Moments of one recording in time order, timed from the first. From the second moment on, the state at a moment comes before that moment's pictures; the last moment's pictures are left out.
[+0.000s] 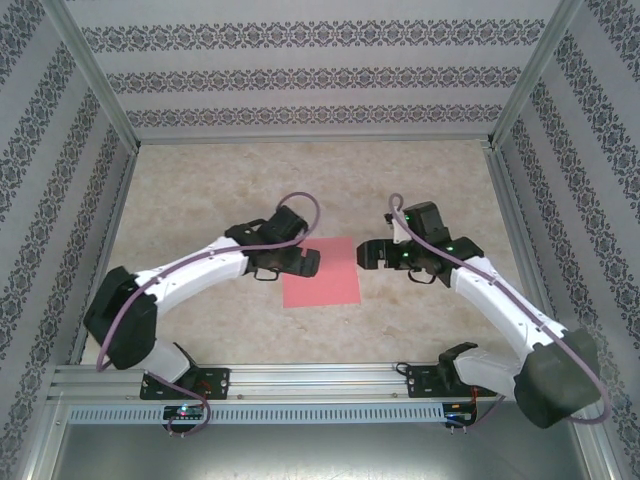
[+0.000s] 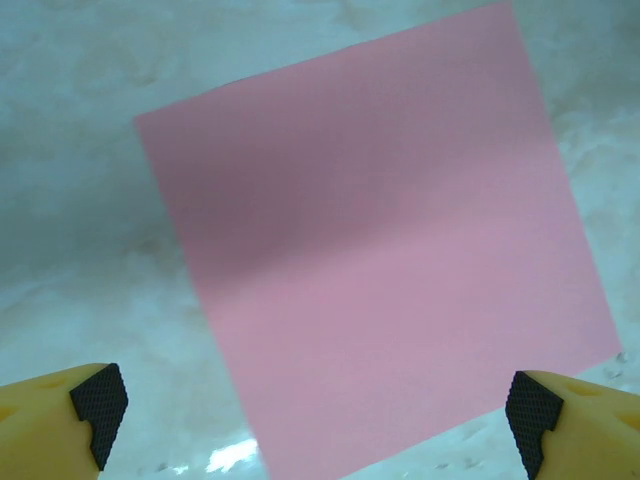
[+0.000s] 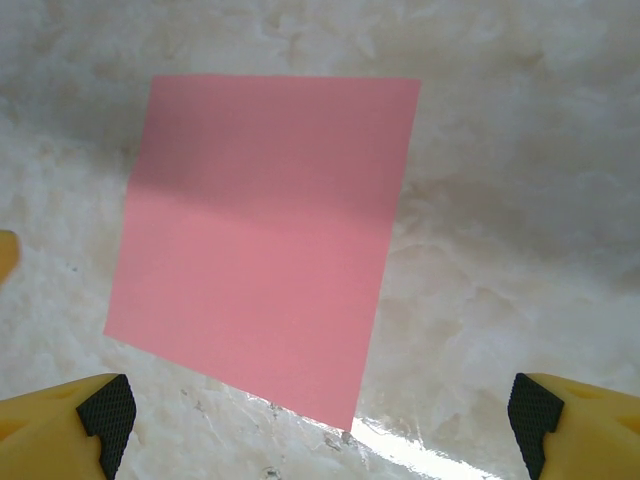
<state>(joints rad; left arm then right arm) -0.62 1.45 1.01 -0.64 0.00 -0.44 0.47 1.20 0.85 -0.61 -0.23 0.40</state>
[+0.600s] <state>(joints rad) -0.30 1.30 0.81 -0.54 0.26 -0.38 0.77 1.64 1.14 -0.63 0.00 0.56</state>
